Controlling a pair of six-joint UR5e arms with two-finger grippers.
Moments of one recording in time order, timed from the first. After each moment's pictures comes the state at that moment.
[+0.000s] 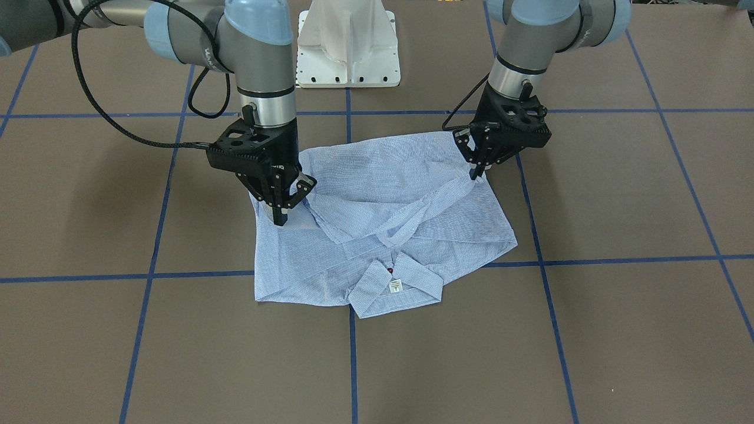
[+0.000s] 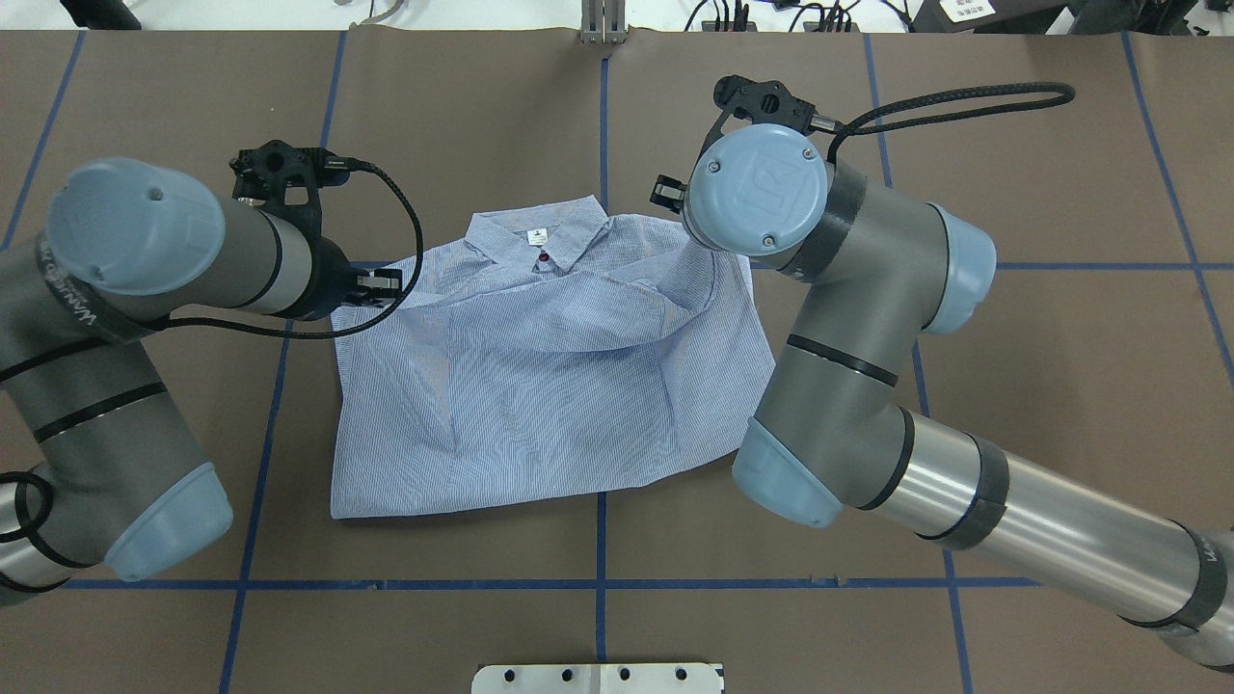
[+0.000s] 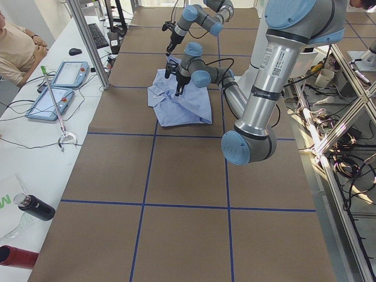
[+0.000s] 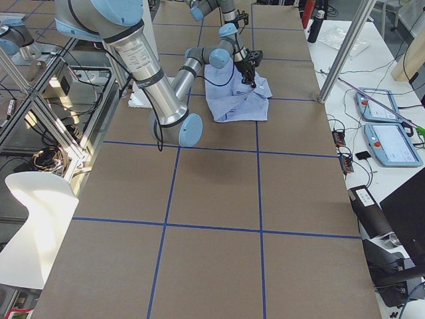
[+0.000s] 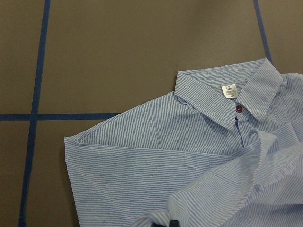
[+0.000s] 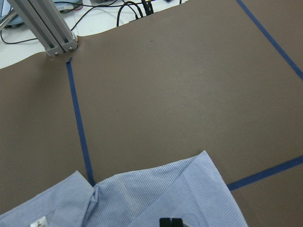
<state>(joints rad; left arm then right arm) -0.67 -1.96 -1.95 -1.74 -1.79 -1.13 0.60 -0.85 1.71 -1.56 1.50 1.51</state>
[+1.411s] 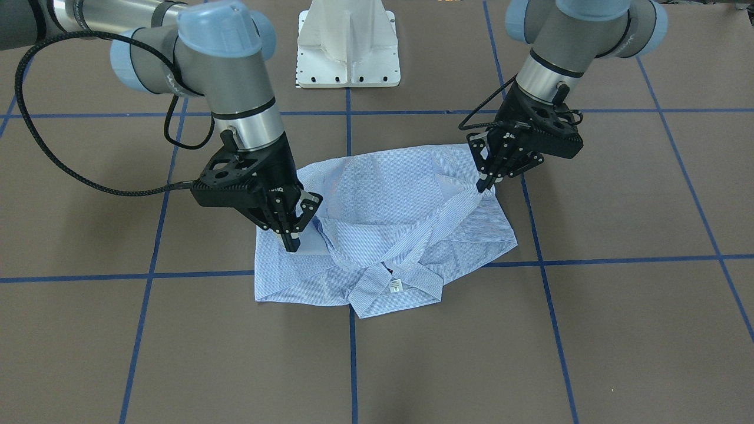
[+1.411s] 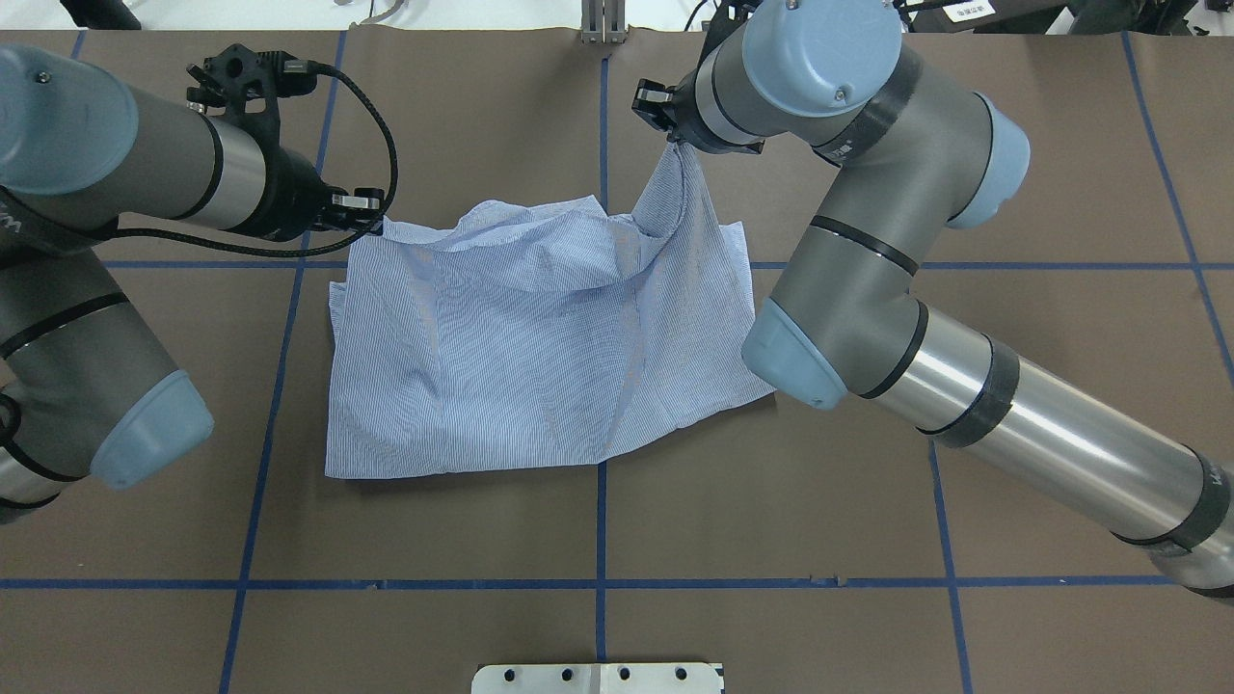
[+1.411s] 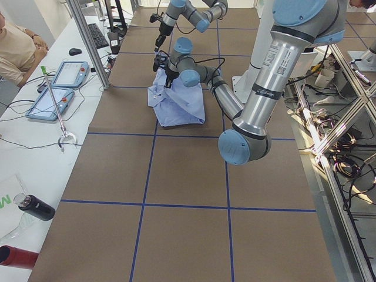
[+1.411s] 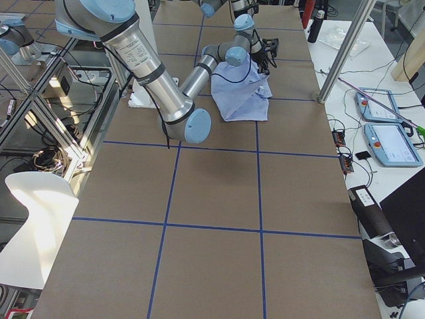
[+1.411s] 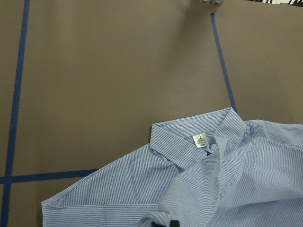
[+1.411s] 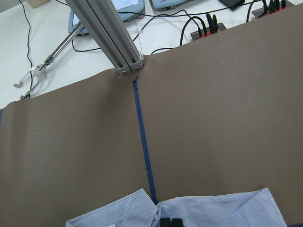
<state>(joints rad) -0.79 -1.98 -1.93 -1.87 -1.91 -1.07 0.73 -0.81 1.68 -1.38 1.69 1.39</state>
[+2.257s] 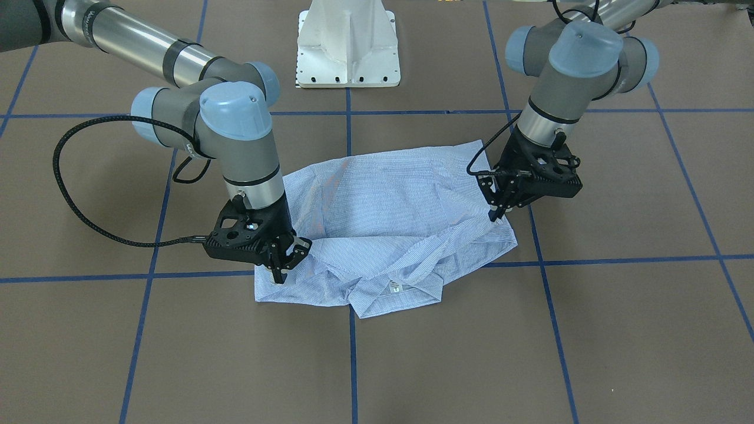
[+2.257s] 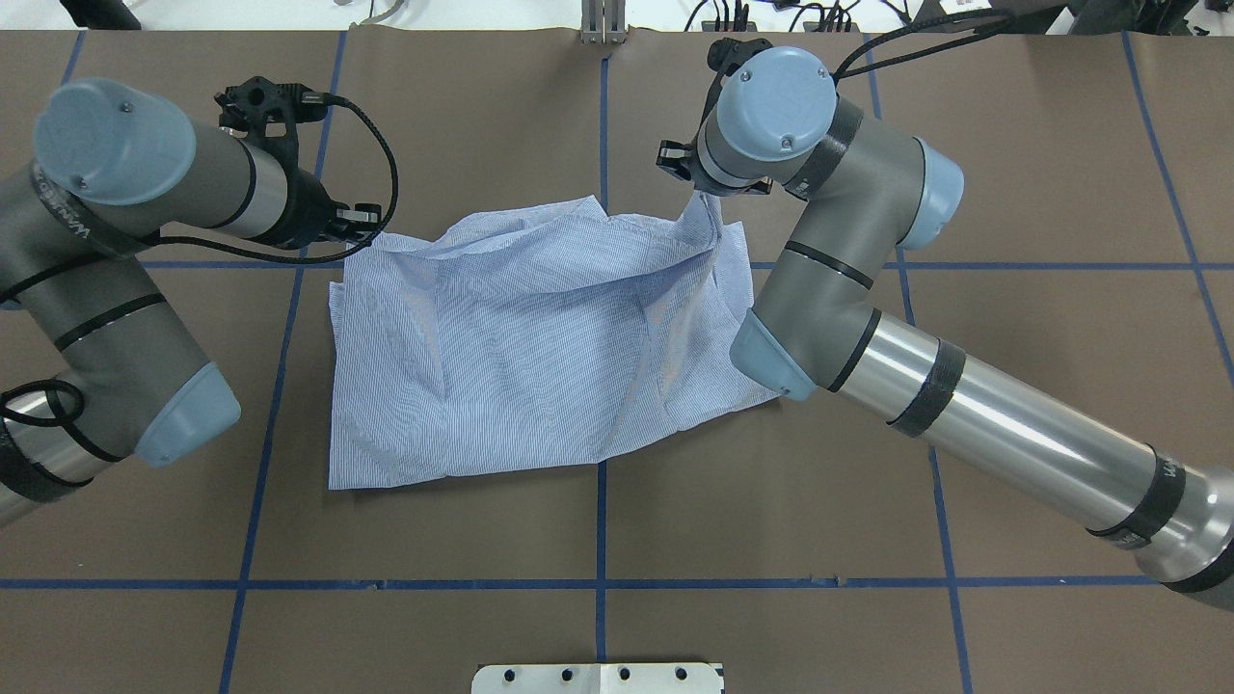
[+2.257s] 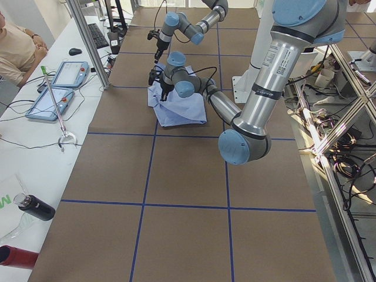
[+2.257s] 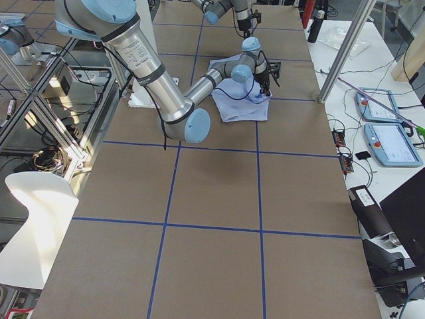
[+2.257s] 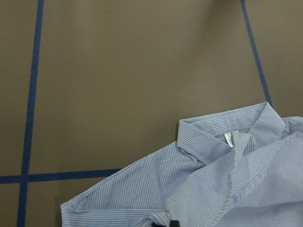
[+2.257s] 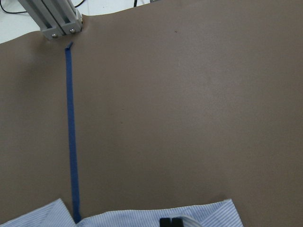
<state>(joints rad) -0.79 -1.98 -1.75 -1.95 -1.87 -1.05 0.71 -0.82 1.42 -1.30 1.68 1.33</state>
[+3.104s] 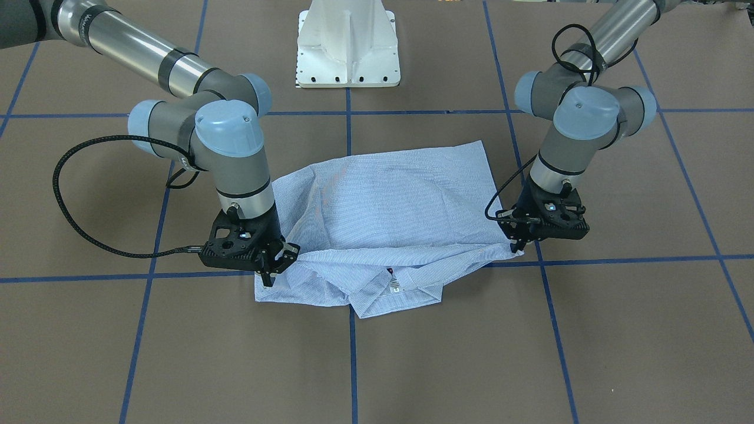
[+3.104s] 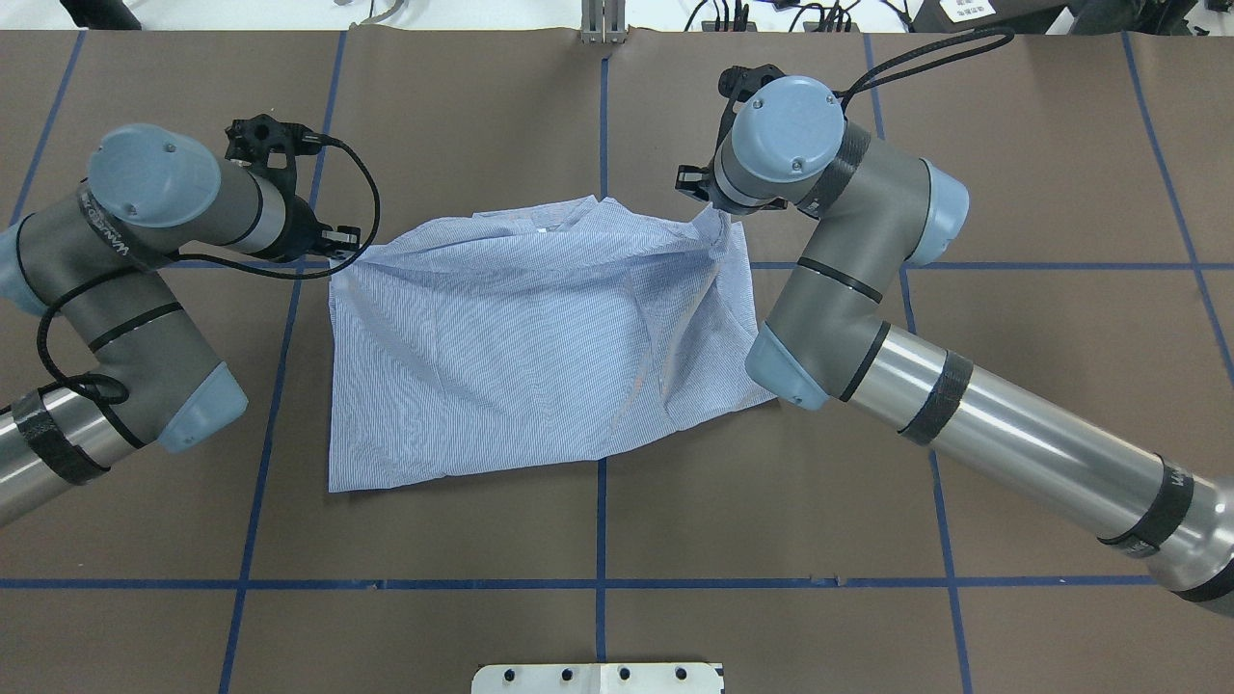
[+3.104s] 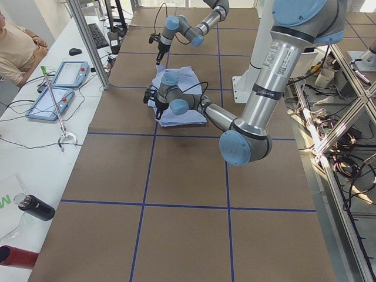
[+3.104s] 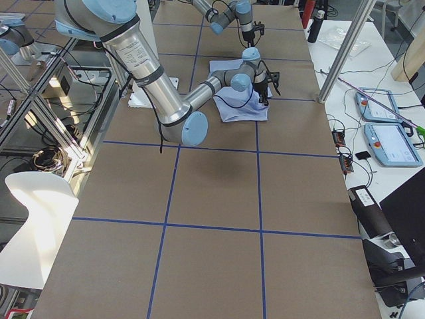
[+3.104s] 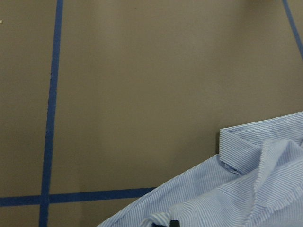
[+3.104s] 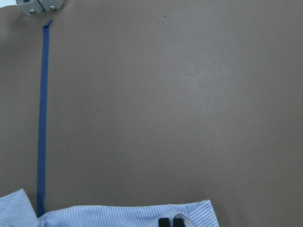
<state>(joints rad) -0.79 -1.97 -1.57 -2.05 -1.85 -0.94 0.70 -0.84 1.41 -1.28 1.68 1.26</state>
